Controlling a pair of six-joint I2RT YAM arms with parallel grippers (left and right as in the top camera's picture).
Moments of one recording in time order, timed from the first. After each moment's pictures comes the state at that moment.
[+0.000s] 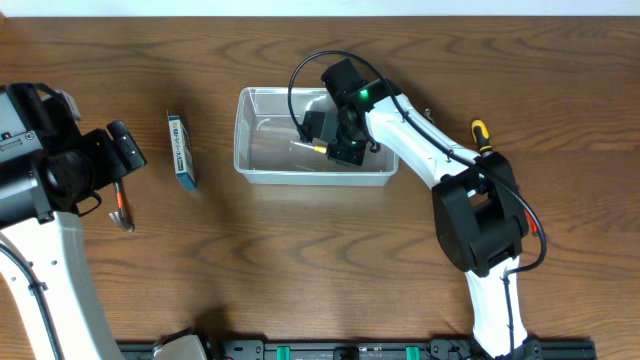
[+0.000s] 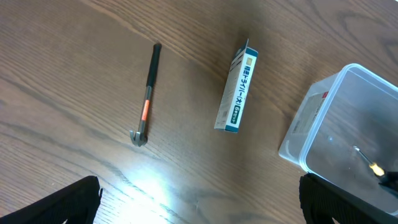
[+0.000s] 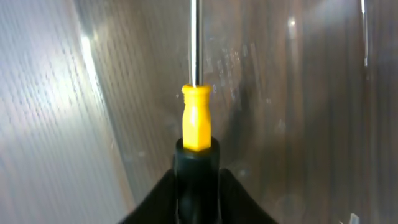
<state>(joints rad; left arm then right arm) 0.39 1.29 1.52 -1.24 0.07 -0.13 0.53 2.22 1.78 -0.93 -0.17 -0.77</state>
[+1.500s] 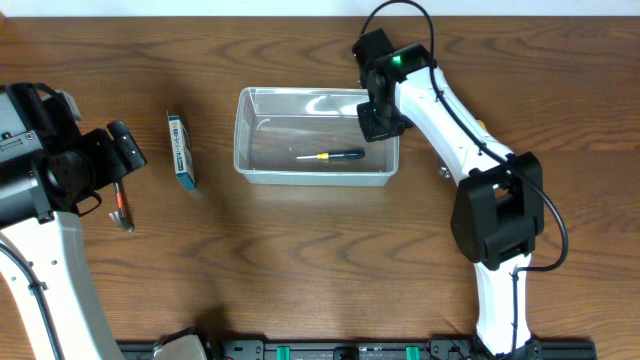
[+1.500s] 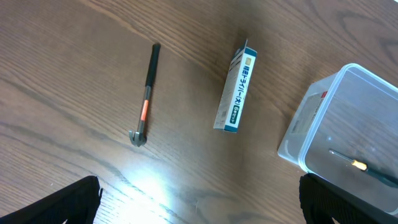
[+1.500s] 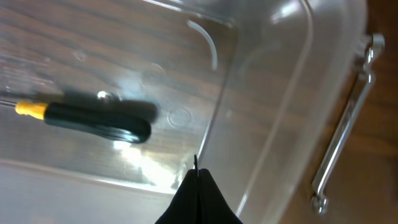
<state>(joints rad) 0.39 1.29 1.52 -1.24 0.07 -0.13 0.42 2.21 1.96 -1.22 0.07 0.22</state>
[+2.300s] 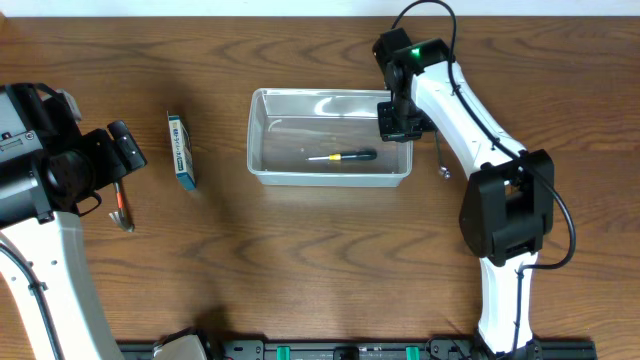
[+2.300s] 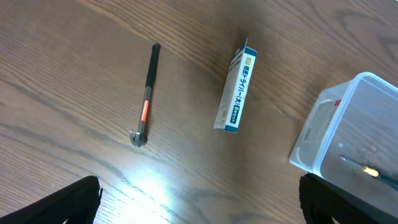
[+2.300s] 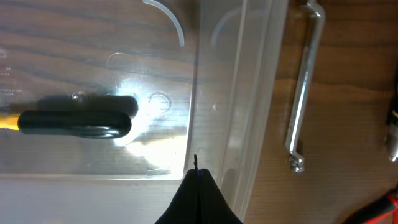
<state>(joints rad) 0.39 1.29 1.52 -1.24 0.07 -0.12 0.35 2.21 1.96 -1.31 0.09 0.32</state>
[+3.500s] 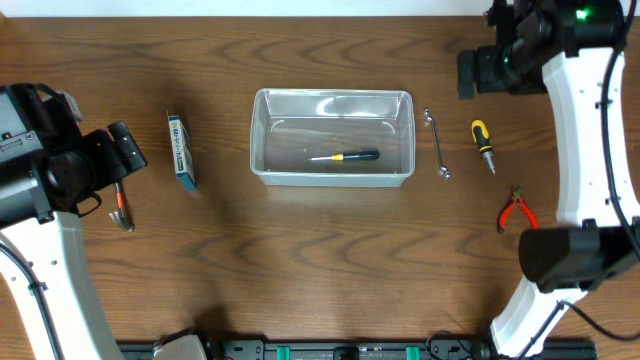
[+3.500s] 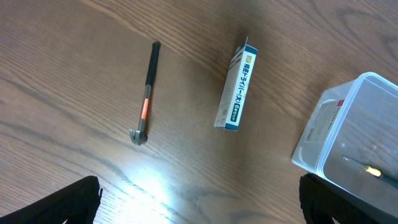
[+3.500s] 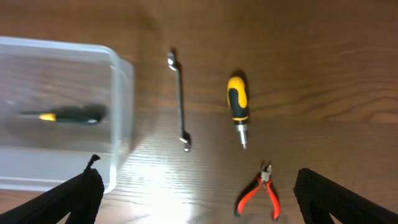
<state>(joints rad) 0.39 1.29 1.52 -1.25 0.07 -0.12 0.06 1.98 2.21 -1.49 0.01 0.02</state>
